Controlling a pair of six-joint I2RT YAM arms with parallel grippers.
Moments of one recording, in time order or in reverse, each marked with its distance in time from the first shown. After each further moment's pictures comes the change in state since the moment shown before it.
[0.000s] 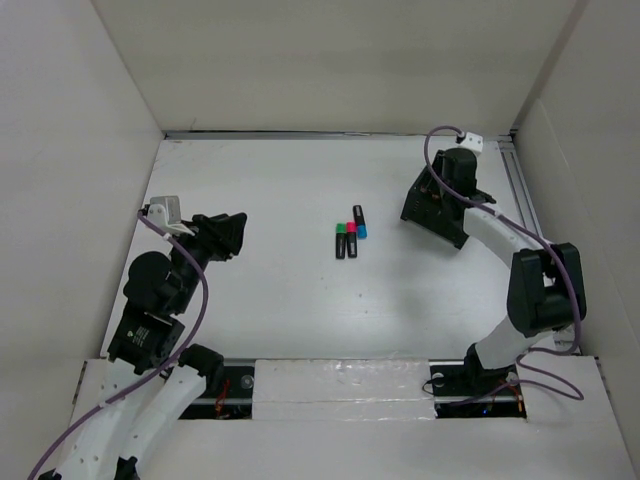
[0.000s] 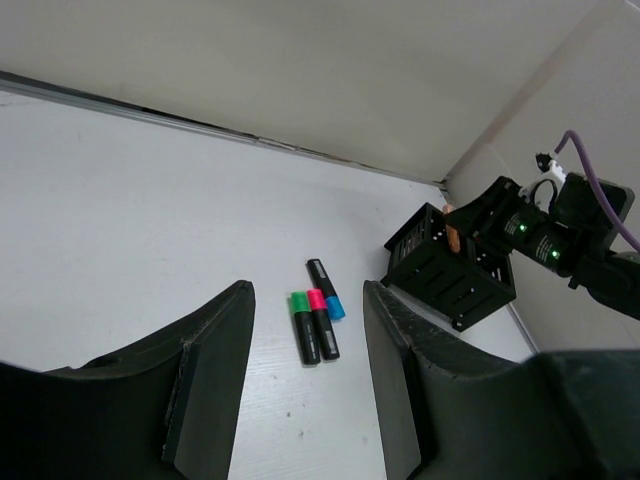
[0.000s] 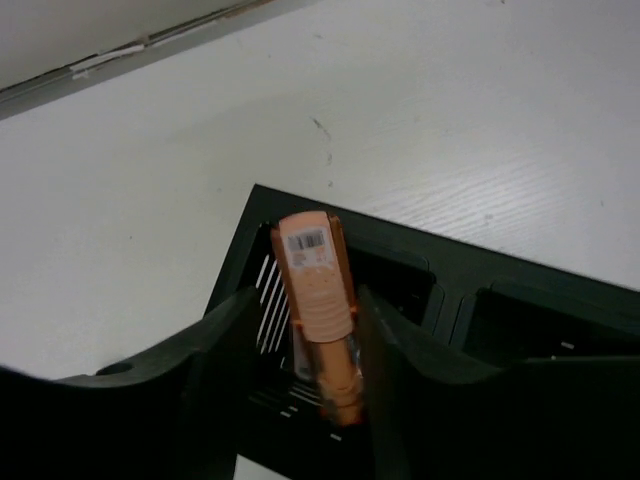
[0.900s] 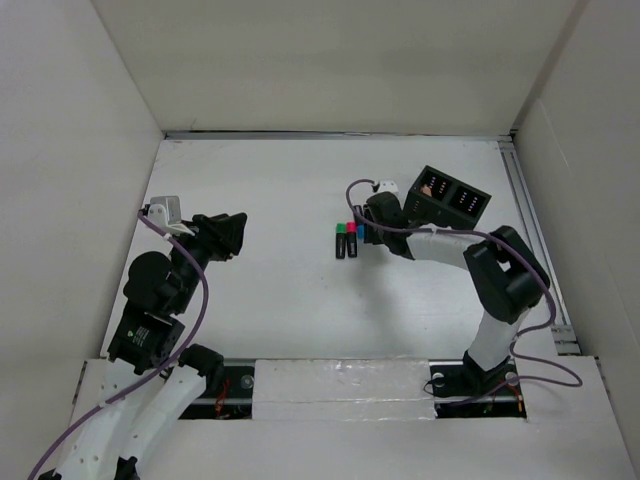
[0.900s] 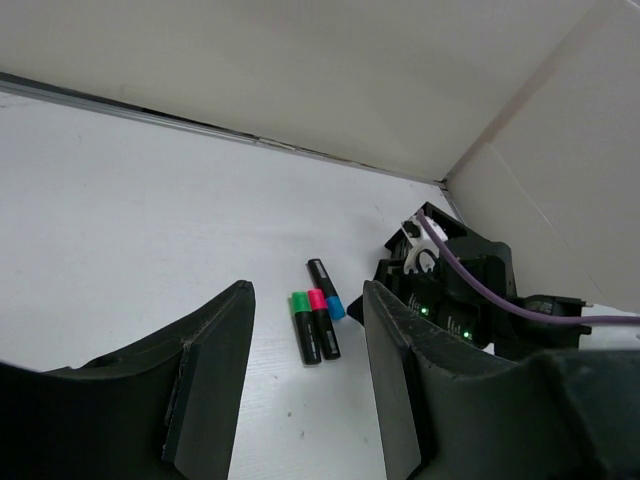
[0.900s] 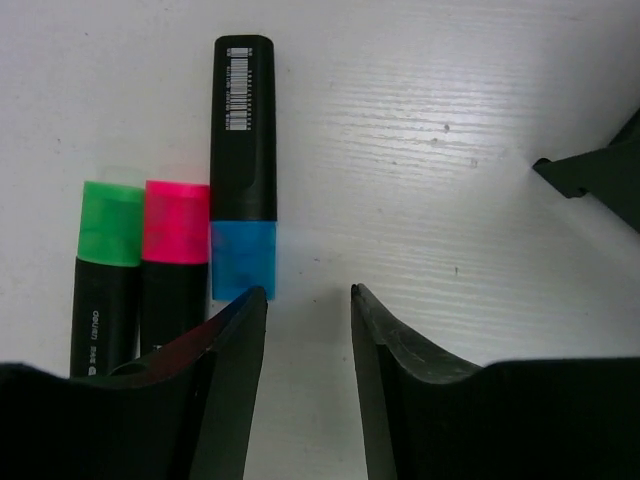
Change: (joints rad) left arm 0.000 0.002 0.000 0.000 0.003 0.005; right arm 0.403 0.135 -0.129 -0.038 0.021 0.003
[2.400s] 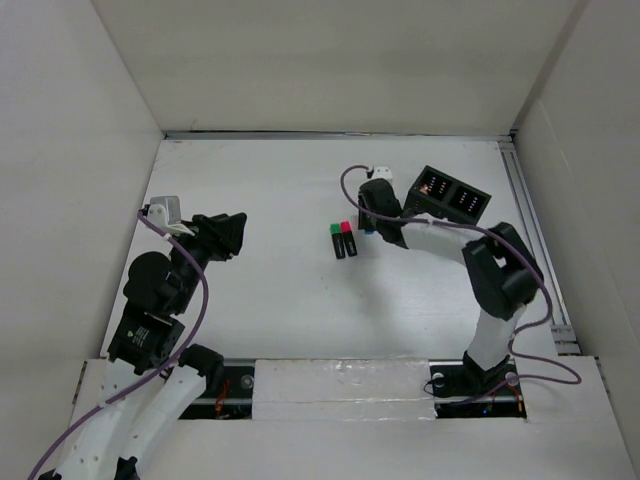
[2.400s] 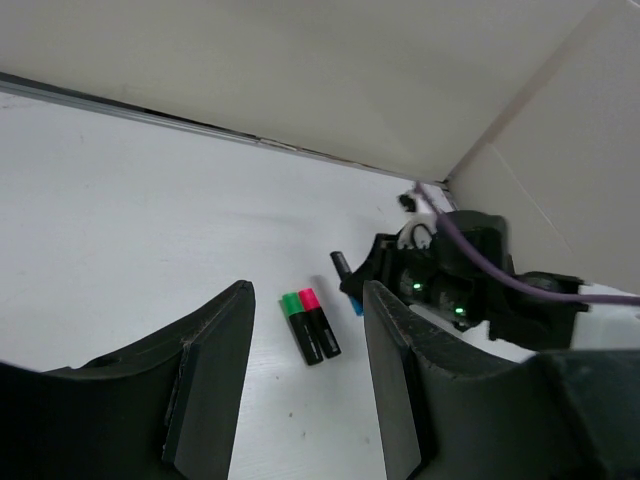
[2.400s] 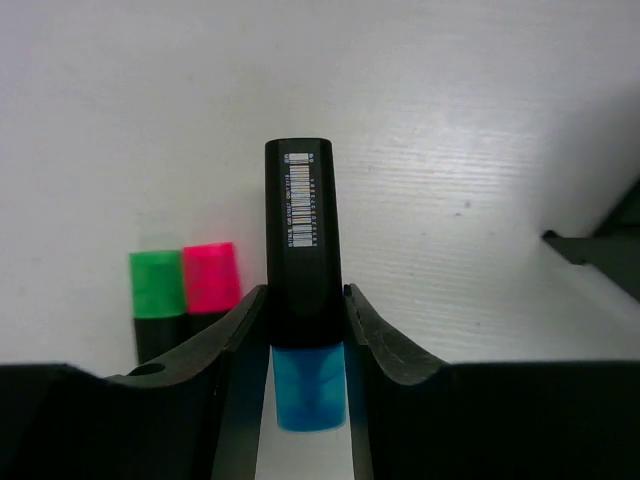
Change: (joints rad) left arm 0.000 -0.001 0.000 0.000 -0.003 0.002; right arm 0.009 0.134 0.192 -0.064 0.008 0.001
